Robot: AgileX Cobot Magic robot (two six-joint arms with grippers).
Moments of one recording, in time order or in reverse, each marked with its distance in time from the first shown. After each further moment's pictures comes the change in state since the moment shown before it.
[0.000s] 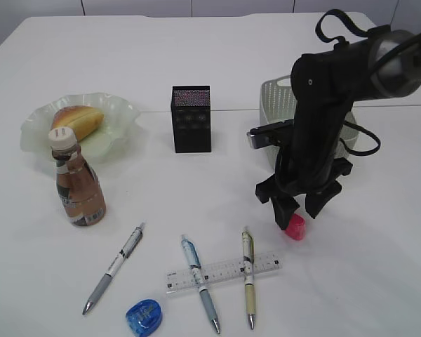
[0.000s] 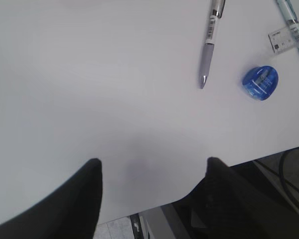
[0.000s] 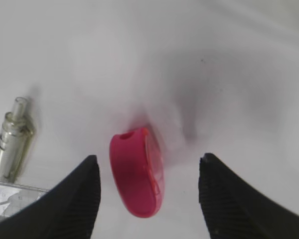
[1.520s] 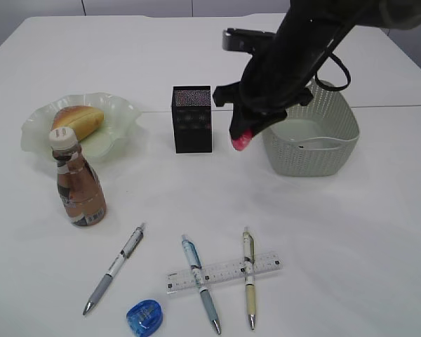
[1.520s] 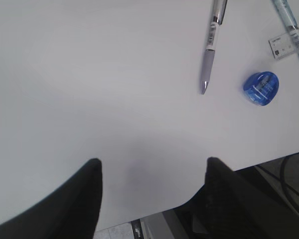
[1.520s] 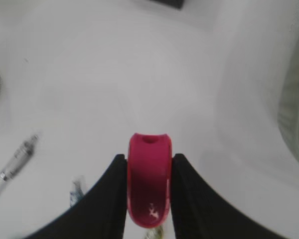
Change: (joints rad) left arm 0.000 0.000 0.000 0.000 -0.017 0.005; right arm 0.000 -0.010 -0.323 0.220 0.001 -0.024
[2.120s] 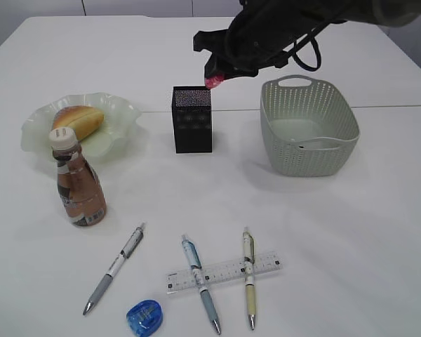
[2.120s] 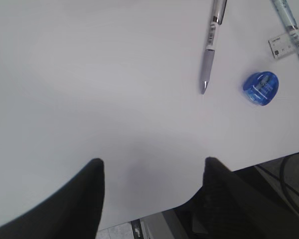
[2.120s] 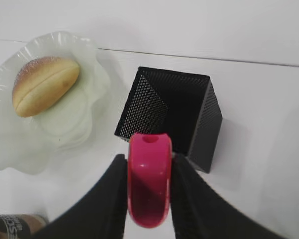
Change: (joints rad) left arm 0.000 0.000 0.000 0.000 0.000 0.000; right arm 0.000 0.025 -0.067 0.135 -0.416 0.000
